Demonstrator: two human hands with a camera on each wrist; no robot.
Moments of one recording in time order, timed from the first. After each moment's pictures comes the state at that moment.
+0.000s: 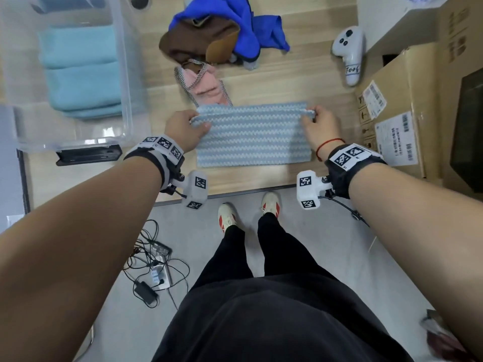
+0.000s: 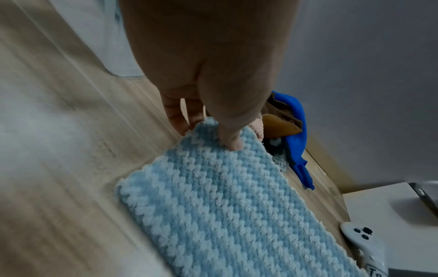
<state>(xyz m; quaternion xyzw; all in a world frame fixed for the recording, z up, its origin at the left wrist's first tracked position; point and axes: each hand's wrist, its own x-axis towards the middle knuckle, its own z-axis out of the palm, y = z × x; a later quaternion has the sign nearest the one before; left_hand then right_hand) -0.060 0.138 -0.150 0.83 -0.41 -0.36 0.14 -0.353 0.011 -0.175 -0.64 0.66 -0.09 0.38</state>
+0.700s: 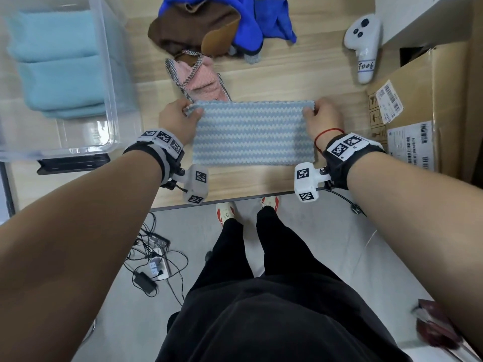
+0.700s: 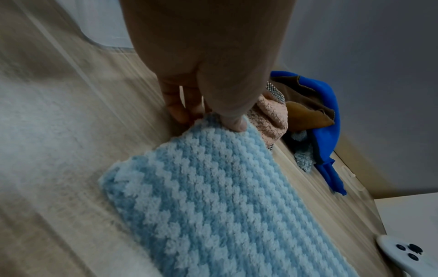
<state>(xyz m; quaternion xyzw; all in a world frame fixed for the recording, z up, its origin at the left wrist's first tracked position) -0.050 0.109 -0.182 0.87 -0.34 -0.33 0.15 -0.339 -0.023 -0.207 -0.65 0.70 0.02 0.30</state>
